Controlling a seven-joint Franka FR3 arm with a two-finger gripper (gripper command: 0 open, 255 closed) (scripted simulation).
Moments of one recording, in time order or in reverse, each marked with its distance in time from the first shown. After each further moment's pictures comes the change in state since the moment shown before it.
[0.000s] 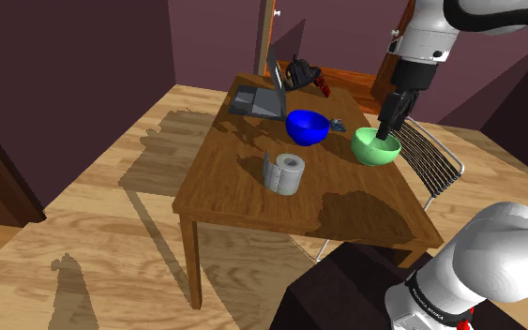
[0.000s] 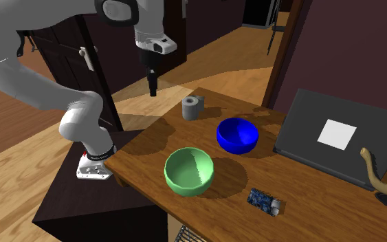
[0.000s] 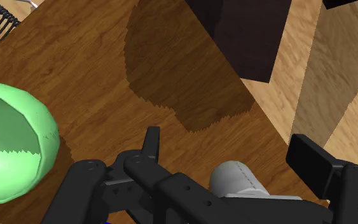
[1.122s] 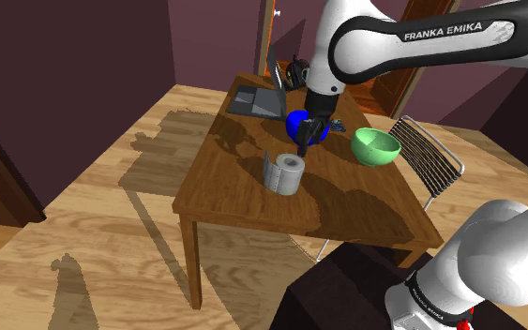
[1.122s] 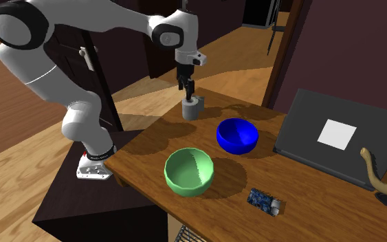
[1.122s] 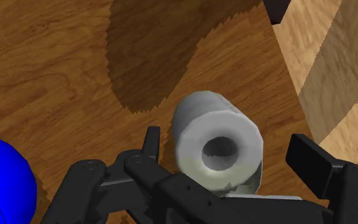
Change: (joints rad) arm 0.098 0.413 0.139 0.059 0.043 0.412 0.017
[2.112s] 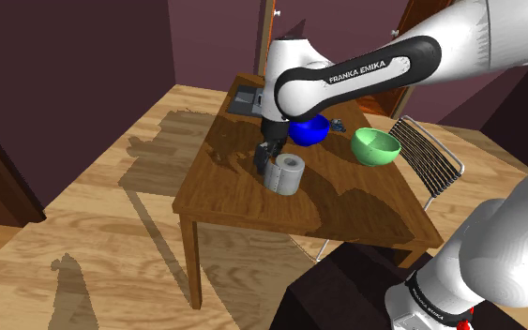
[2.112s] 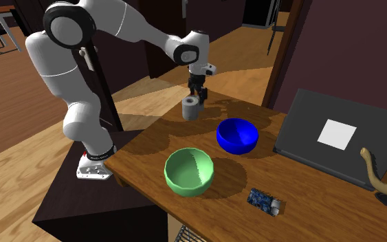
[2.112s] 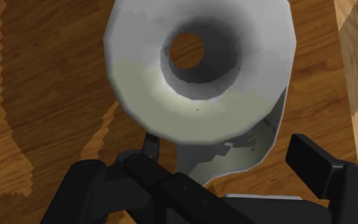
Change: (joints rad) arm 0.046 0.316 0.074 0.103 -0.047 0.242 0.037
